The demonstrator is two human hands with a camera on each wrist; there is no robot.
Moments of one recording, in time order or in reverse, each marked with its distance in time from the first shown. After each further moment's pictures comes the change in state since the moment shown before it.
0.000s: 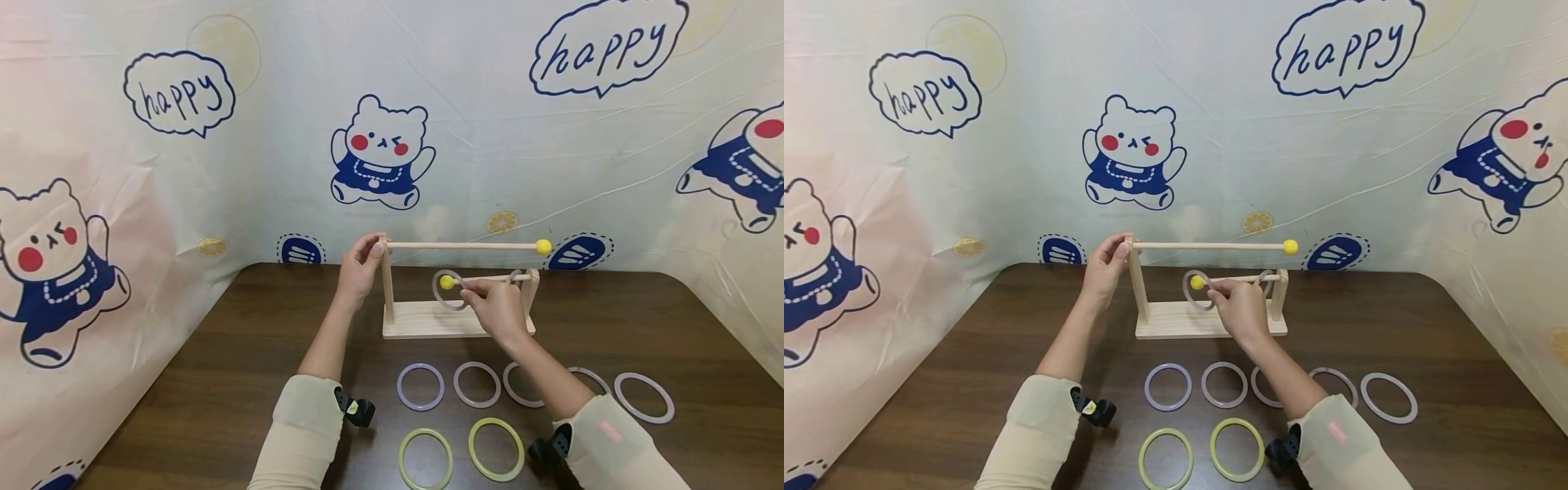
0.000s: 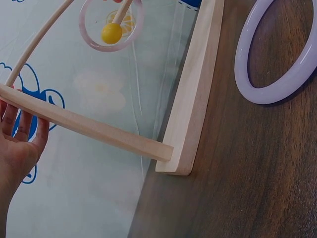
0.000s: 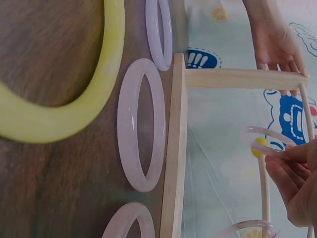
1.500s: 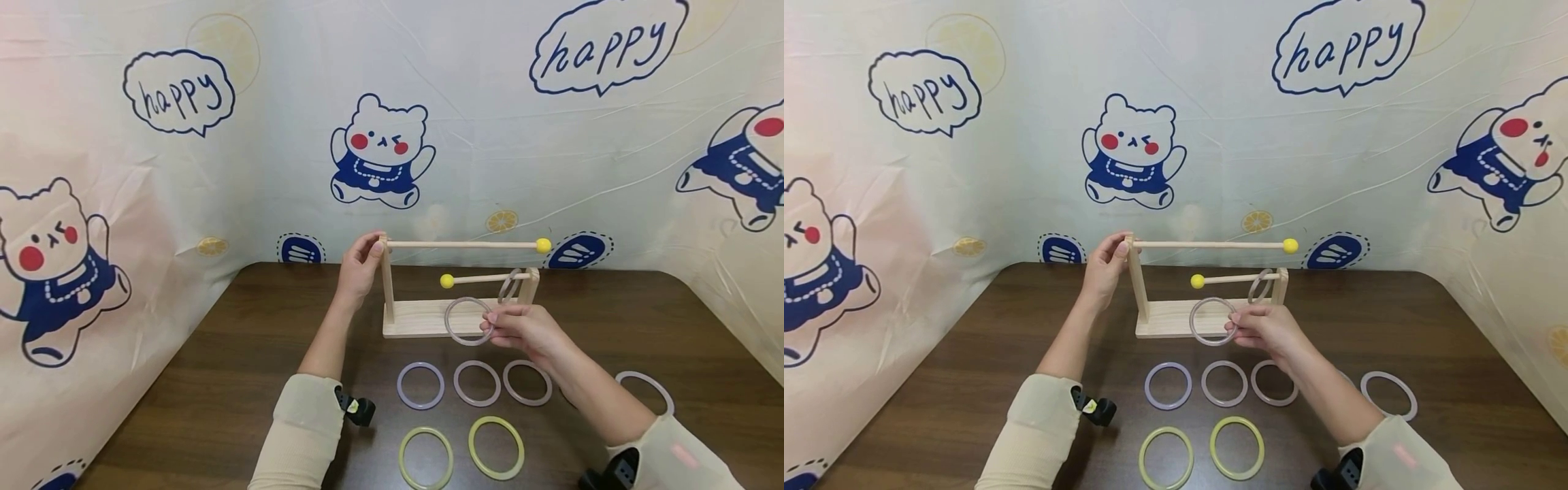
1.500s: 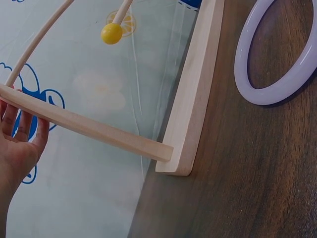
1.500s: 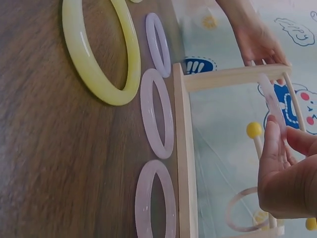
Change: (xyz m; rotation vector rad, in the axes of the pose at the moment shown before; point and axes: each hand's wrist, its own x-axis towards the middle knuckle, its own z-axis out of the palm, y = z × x) left_hand -0.001 0.002 0.001 -0.013 0.009 -0.017; right_hand -0.027 0.022 -0.048 0.959 -0.456 0.634
